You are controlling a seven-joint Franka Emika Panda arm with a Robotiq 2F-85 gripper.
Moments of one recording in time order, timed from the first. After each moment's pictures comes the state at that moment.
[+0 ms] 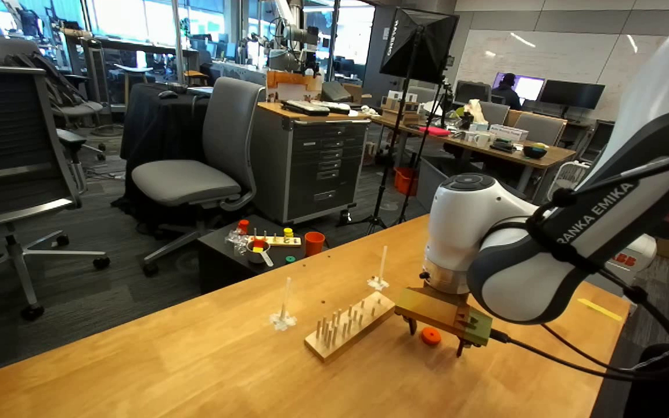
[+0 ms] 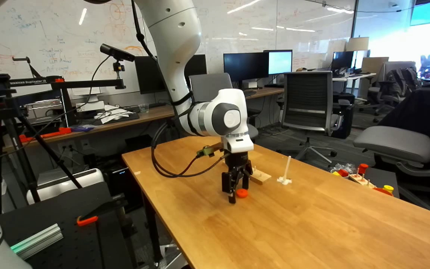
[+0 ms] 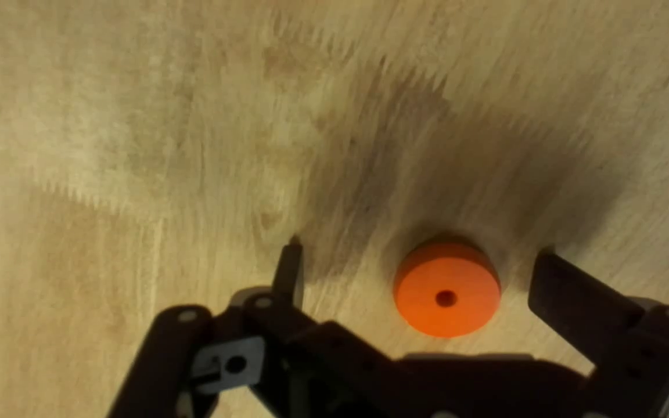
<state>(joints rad) 0.37 0.81 -0.17 -1.98 -0.09 2.71 1.51</state>
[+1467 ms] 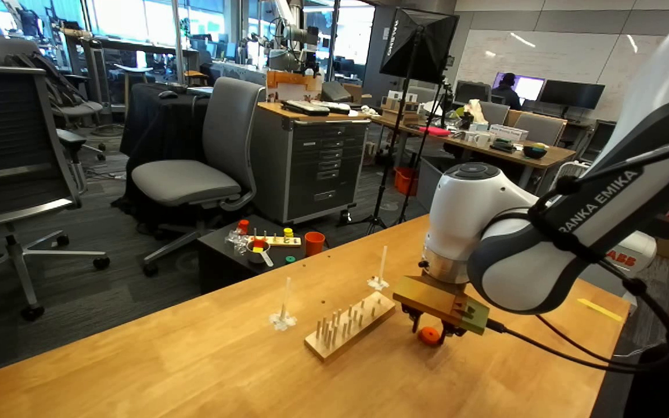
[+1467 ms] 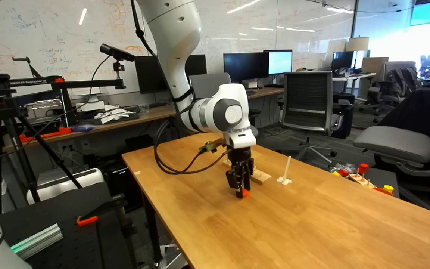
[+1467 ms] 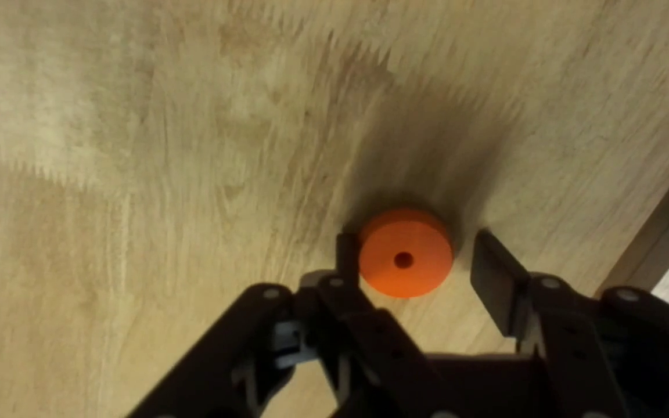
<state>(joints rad) 0.37 0.79 -0.17 -1.98 -0.09 2.74 1.51</state>
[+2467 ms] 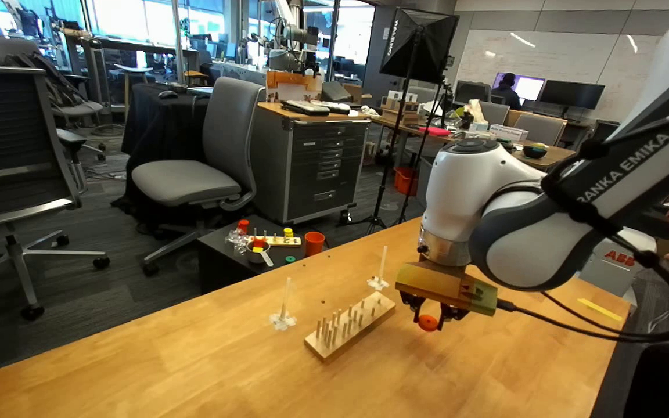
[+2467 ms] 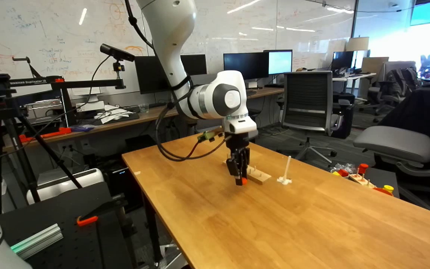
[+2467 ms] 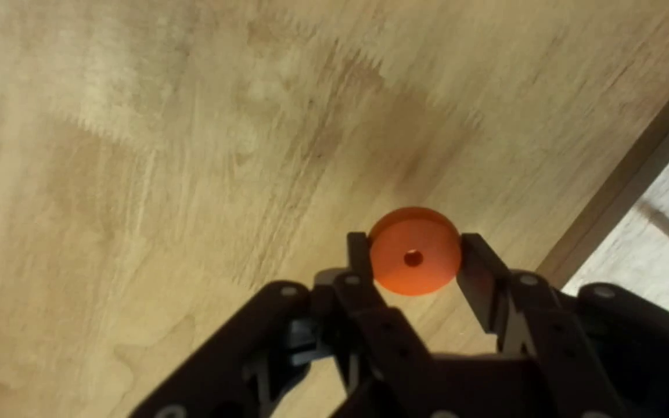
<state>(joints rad) 0.38 0.71 -0.17 -1.99 -0.13 2.65 1.42</state>
